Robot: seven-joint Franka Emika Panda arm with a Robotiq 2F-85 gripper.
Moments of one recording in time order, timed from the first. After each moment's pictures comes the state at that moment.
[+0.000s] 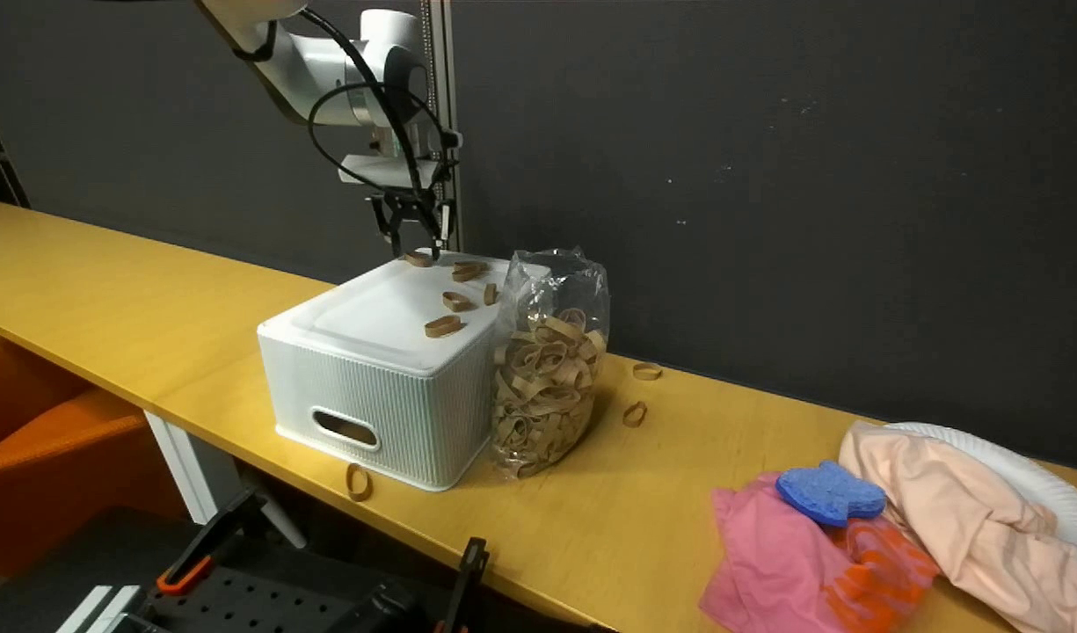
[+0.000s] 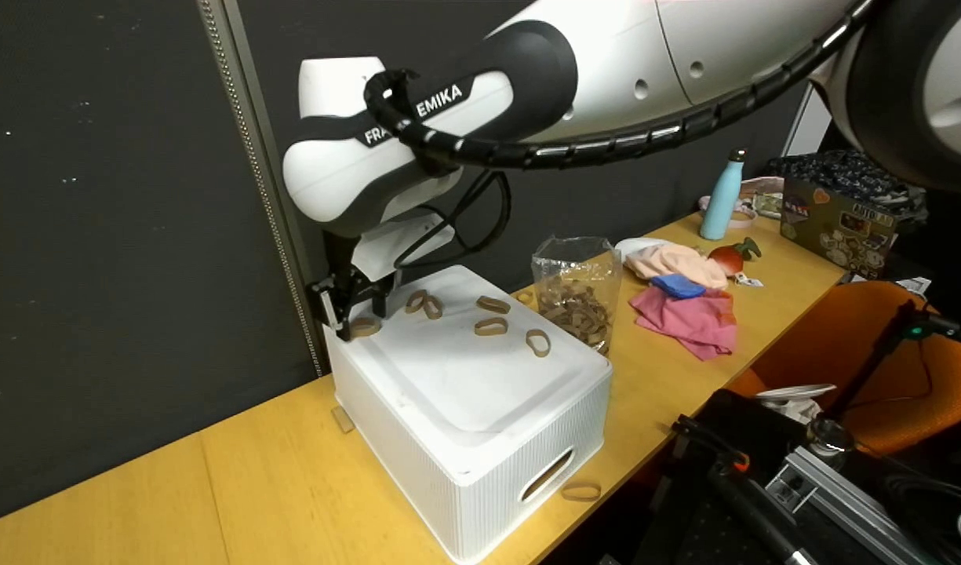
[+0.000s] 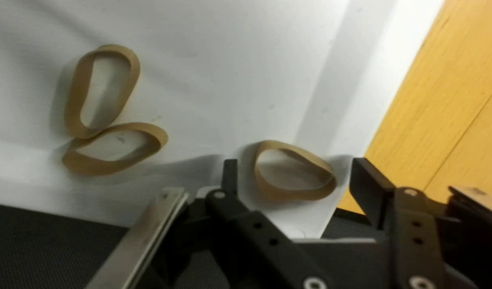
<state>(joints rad) 0.13 0.83 0.09 -1.22 -0.05 2.16 0.06</state>
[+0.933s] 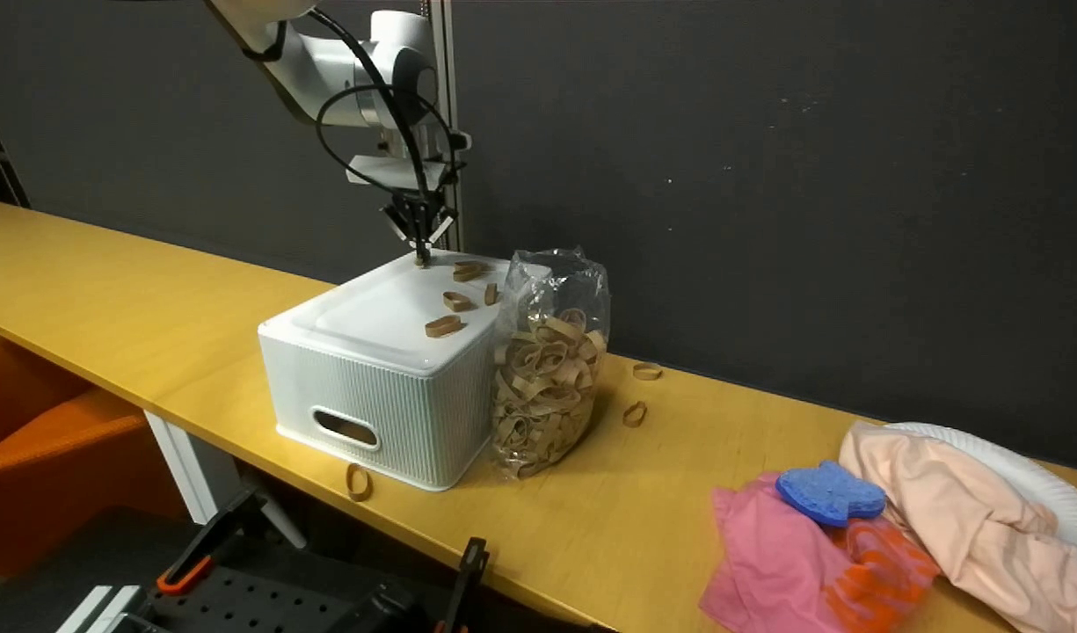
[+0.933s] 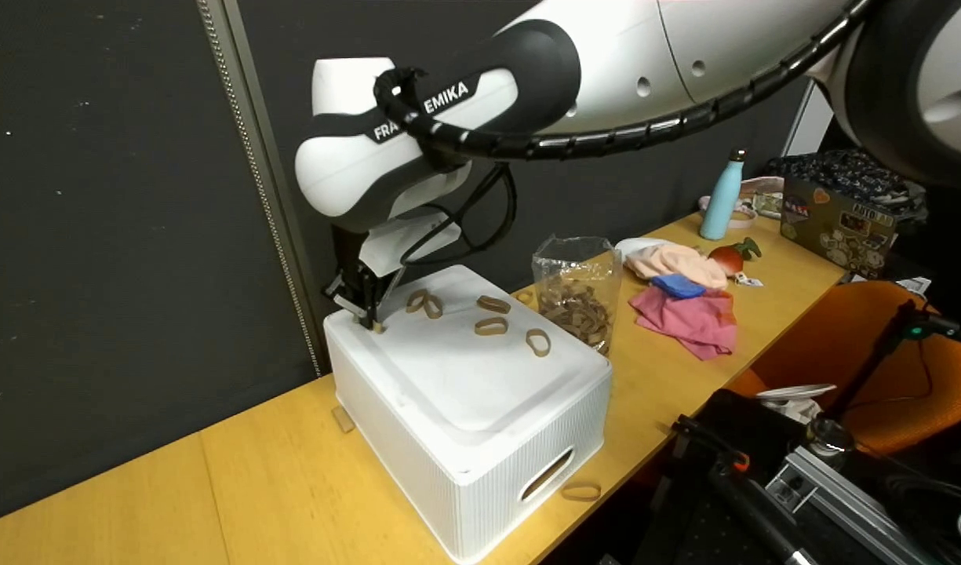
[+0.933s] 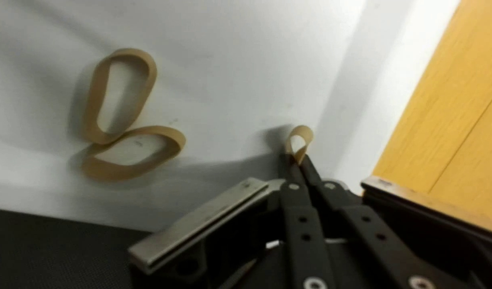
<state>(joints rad) 0.11 0.82 0.08 -1.24 -0.04 2.18 0.06</state>
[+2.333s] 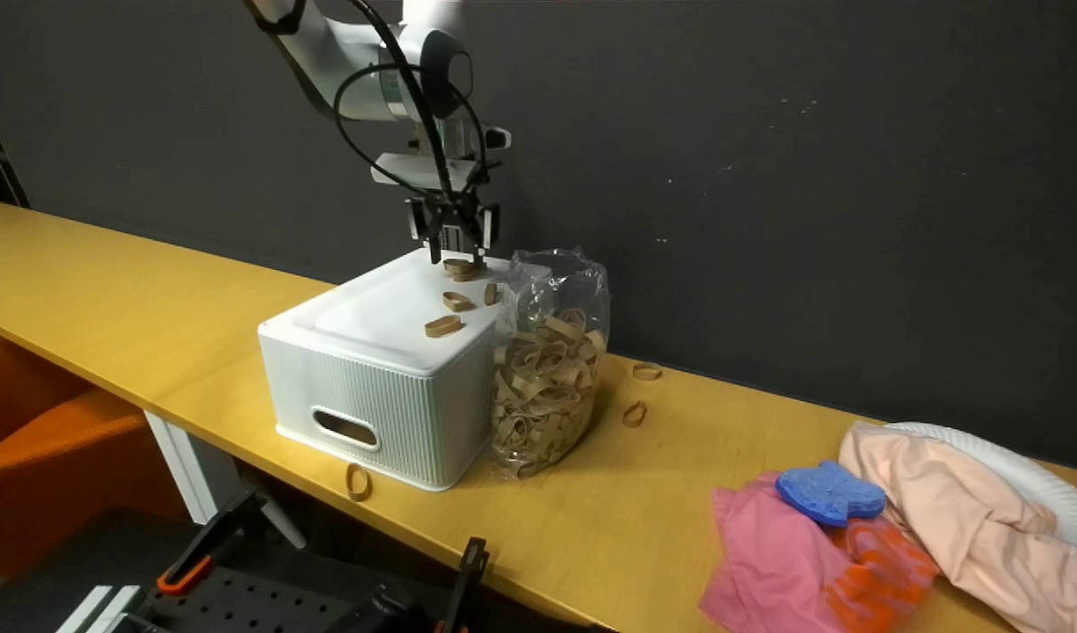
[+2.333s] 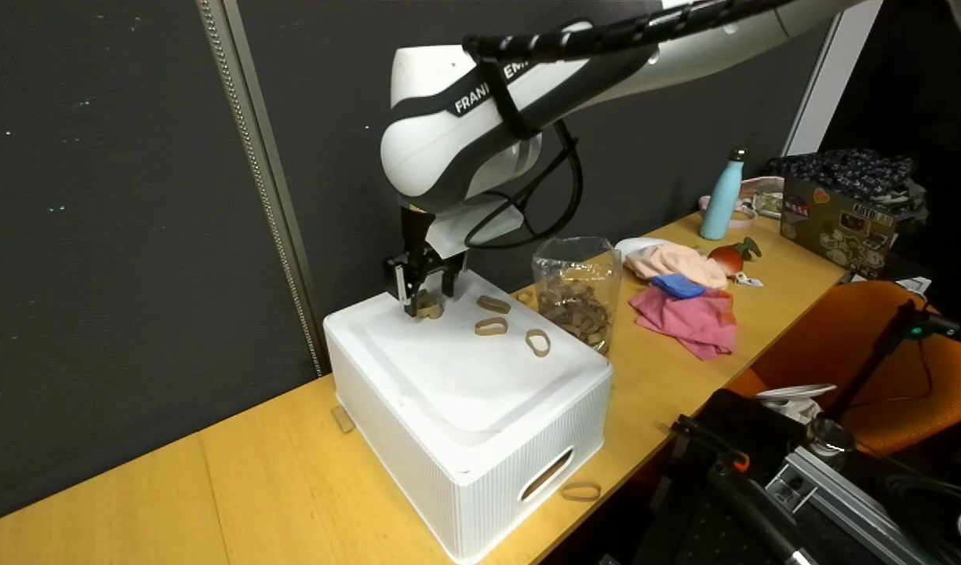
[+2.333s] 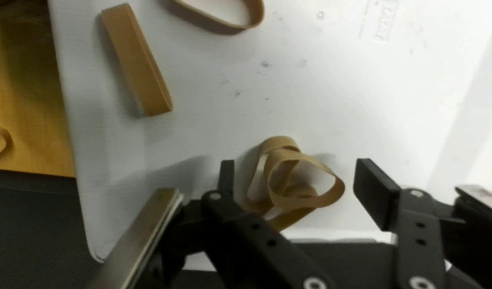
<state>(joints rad) 0.04 0.63 0.05 -1.53 -0.03 2.27 0.11</state>
